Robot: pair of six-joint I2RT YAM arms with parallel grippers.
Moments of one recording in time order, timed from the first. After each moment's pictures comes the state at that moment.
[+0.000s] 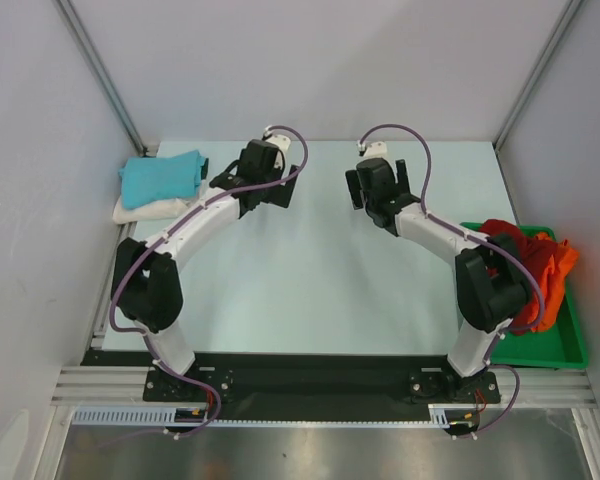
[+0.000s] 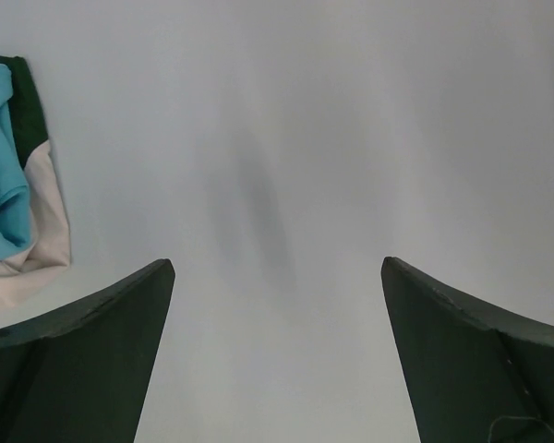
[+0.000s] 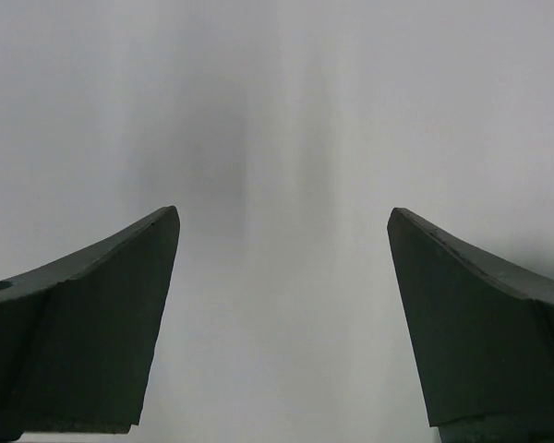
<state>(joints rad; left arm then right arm) -0.49 1.75 1.49 -0.44 -0.26 -0.01 0.49 1.76 1.28 -0.10 0.55 0.04</state>
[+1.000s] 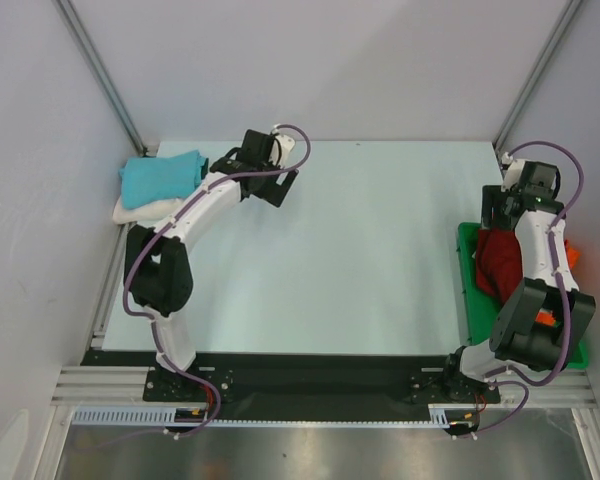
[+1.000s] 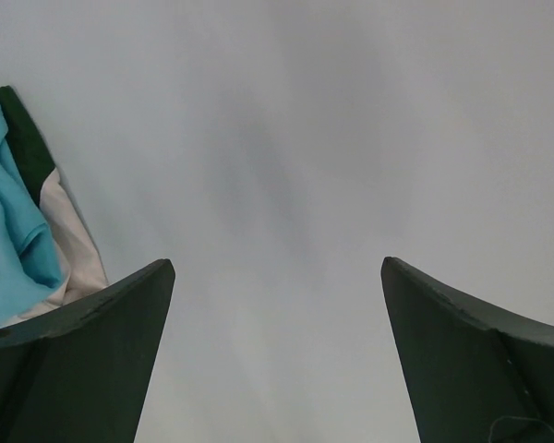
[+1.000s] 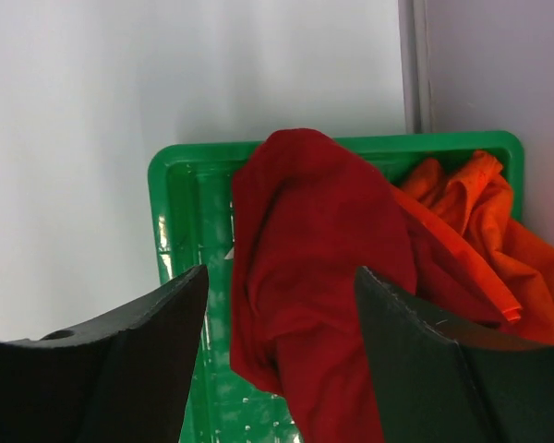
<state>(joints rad) -0.43 1.86 1.64 -0.59 -0.15 0.21 -0.33 1.46 1.21 -0.58 -0.03 -0.27</state>
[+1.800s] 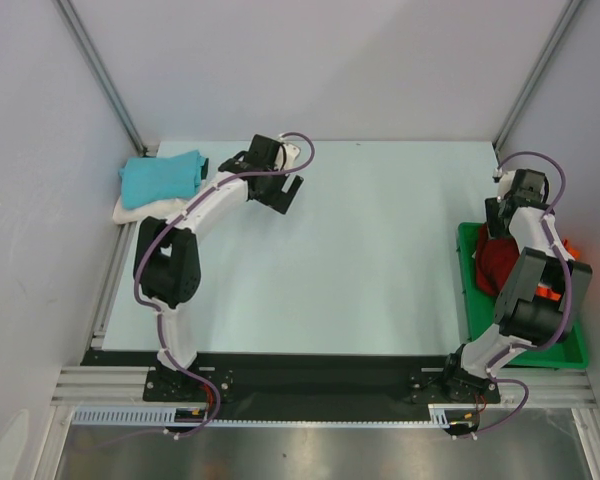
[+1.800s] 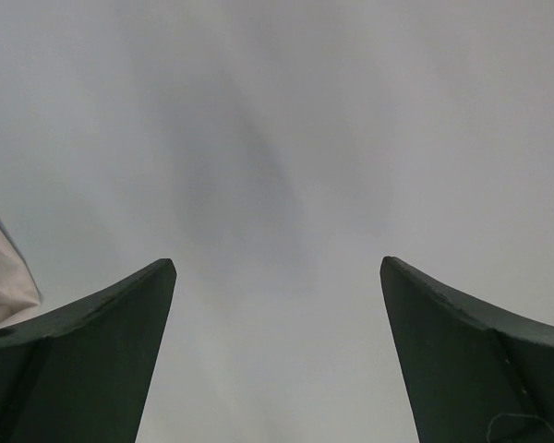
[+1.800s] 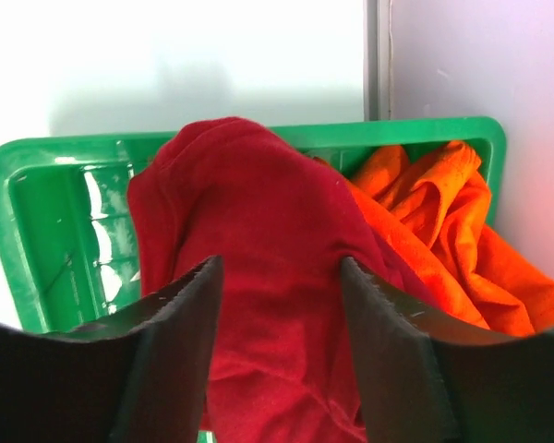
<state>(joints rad) -0.43 1.95 1.67 -0.63 -0.06 0.17 -0.36 1.62 1.17 -0.46 0.12 -0.40</state>
